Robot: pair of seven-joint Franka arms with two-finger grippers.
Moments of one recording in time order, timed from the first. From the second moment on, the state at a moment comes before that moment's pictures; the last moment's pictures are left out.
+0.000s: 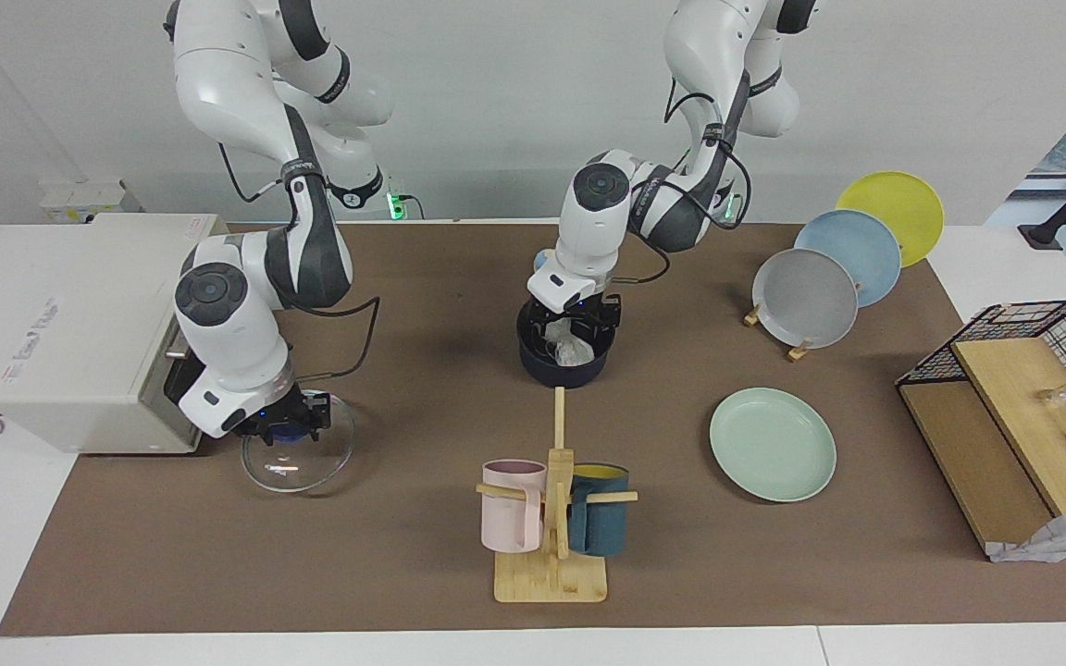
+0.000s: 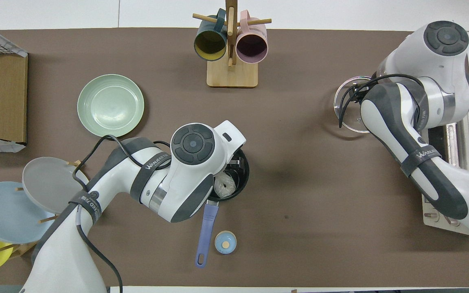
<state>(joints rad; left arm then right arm) -0.62 0.26 -0.10 -1.93 -0.05 2.19 -0.54 -0.14 0.47 0.25 -1.60 -0.22 2.06 0.05</state>
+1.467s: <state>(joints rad) -0.60 0.24 -0.07 -1.86 -0.05 2.09 -0.53 -0.13 0.31 0.25 -1.53 -0.15 1.83 0.05</state>
